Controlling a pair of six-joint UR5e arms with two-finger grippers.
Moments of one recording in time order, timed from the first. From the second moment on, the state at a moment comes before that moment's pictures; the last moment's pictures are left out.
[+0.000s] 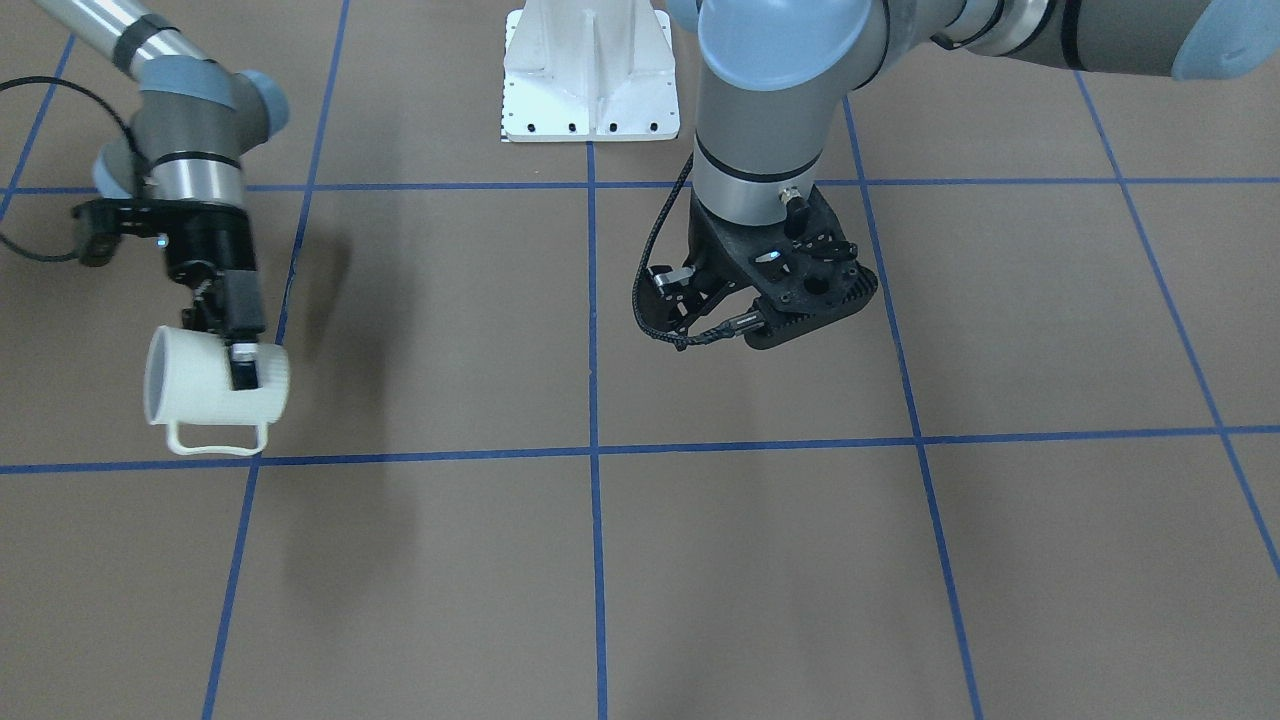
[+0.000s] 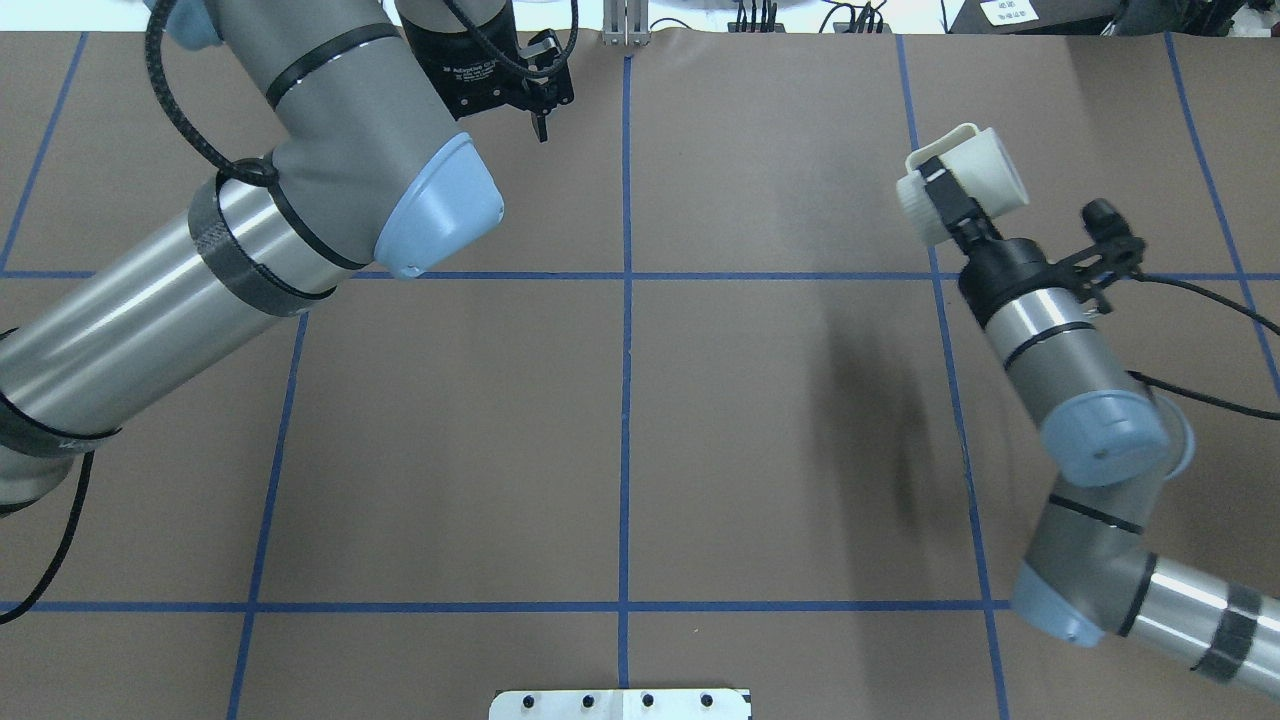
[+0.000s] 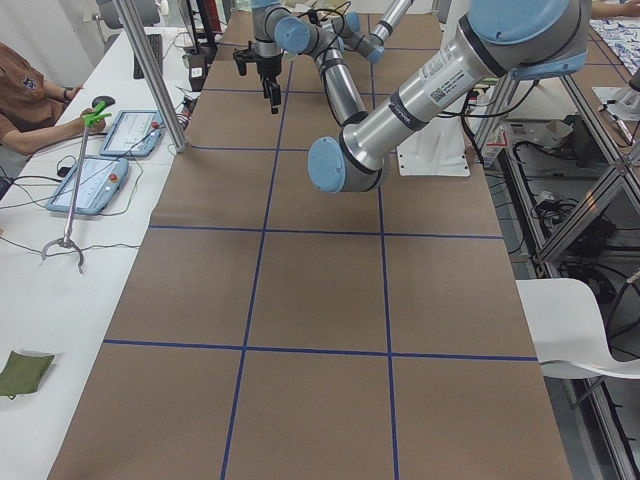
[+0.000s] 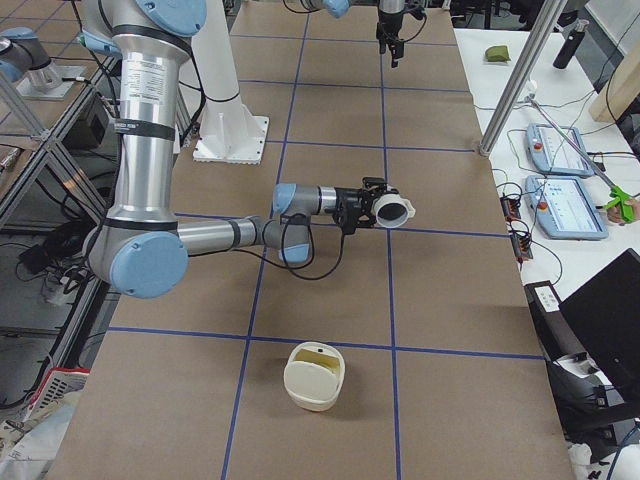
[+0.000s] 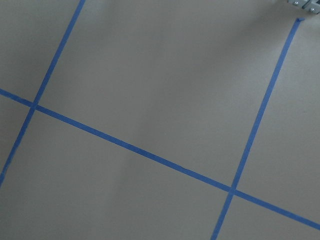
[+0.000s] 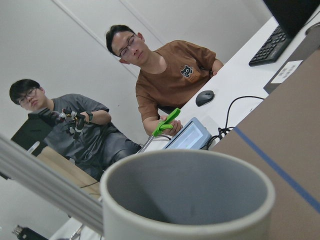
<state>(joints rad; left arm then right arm) -0.85 -2.58 -1.59 -1.14 -2.07 -1.26 0.49 -1.36 1.64 -0.45 0.79 1.67</state>
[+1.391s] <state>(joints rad) -0.72 -2.60 -1.61 -1.16 -2.09 -1.36 0.18 -0.85 1.40 -1.14 0.34 1.41</state>
